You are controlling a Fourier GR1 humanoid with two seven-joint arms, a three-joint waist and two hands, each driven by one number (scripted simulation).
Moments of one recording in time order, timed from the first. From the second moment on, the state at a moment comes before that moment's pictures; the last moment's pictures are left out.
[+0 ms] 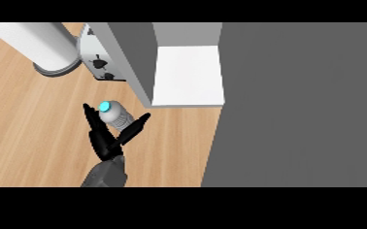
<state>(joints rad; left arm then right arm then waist) -0.21 0.00 -0.09 -0.89 0.63 0.79 -0.77 0.16 -0.24 0.66 -2.49 0.08 -0.28 0.28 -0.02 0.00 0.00</state>
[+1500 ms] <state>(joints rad) -0.37 0.01 -0.04 -0.55 0.92 0.42 -1.08 0.19 -0.32 0.69 -2.49 0.08 -0.34 0.24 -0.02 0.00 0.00</state>
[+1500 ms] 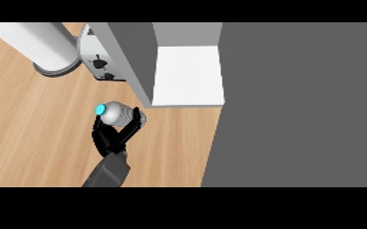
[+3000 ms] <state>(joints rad) -0.07 0.19 -0.44 -1.38 0.62 0.29 -0.55 0.14 -0.35 0.69 -2.49 0.07 -0.38 0.26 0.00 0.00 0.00</state>
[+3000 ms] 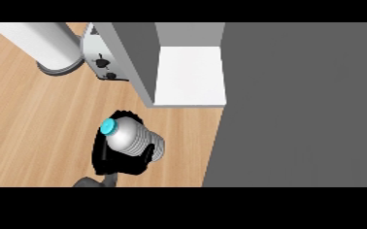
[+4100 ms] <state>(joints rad) -0.48 0.02 -0.38 -1.31 0.39 0.57 -0.27 0.17 -0.36 0.69 -2.49 0.07 -0.38 0.22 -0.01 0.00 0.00</state>
